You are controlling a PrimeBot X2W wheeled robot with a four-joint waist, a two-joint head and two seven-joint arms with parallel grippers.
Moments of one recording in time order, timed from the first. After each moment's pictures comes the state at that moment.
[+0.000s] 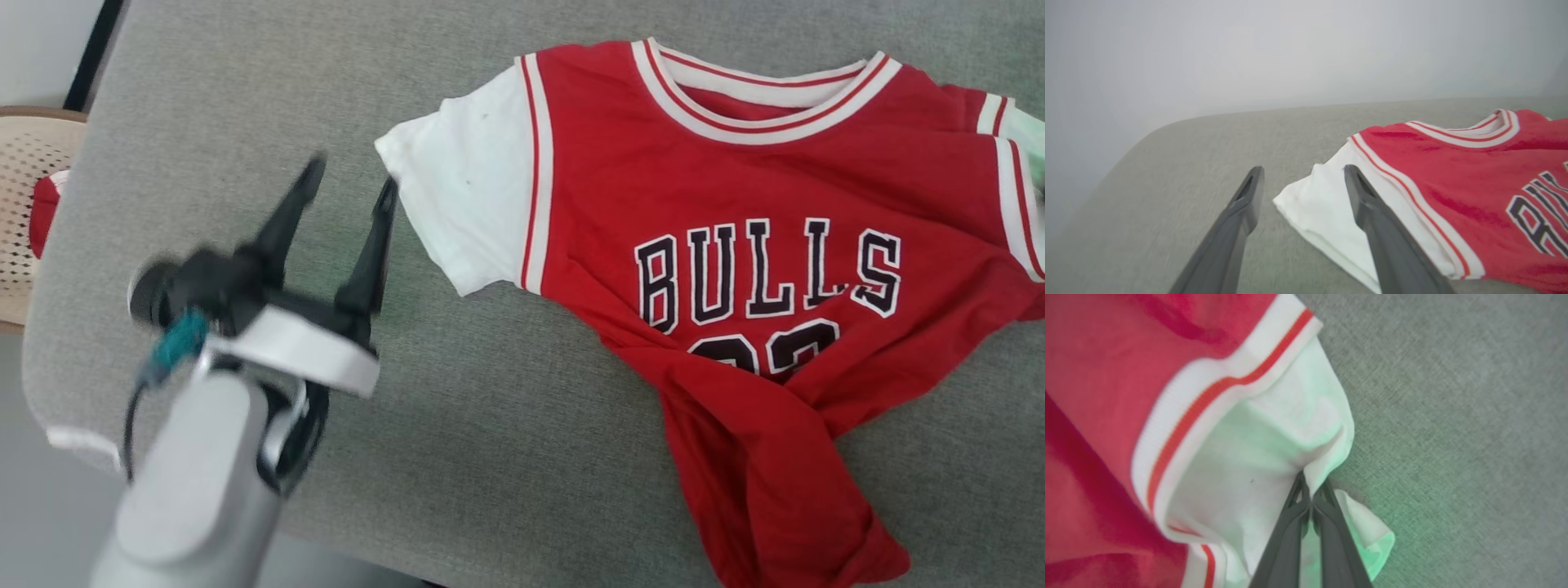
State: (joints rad) left arm -0.42 0.23 -0.25 0.24 -0.34 -0.13 -0.26; right arm -0.99 -0.98 0.78 0.29 0.94 0.13 0.96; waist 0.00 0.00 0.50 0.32
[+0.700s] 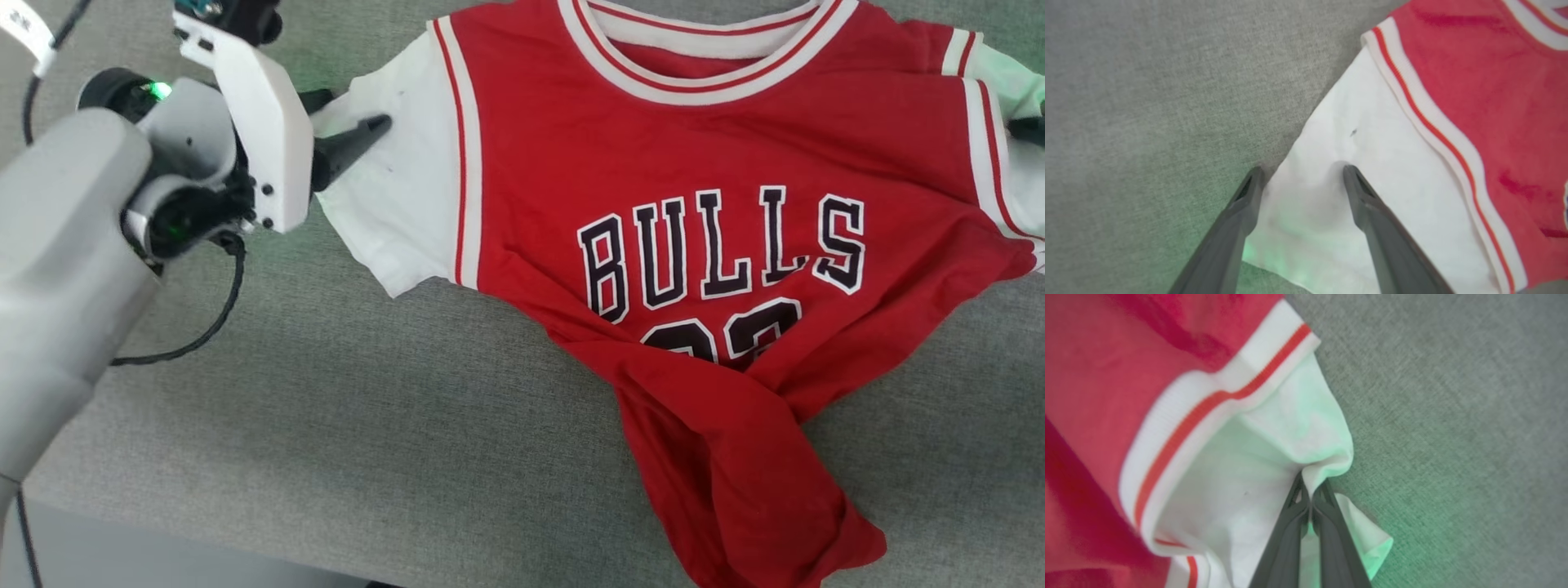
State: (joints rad) left arm -1.18 0.61 -0.99 0.52 -1.15 -0.13 0.48; right arm -1.15 -0.96 0.85 0.22 0.95 0.14 0.96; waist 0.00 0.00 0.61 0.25
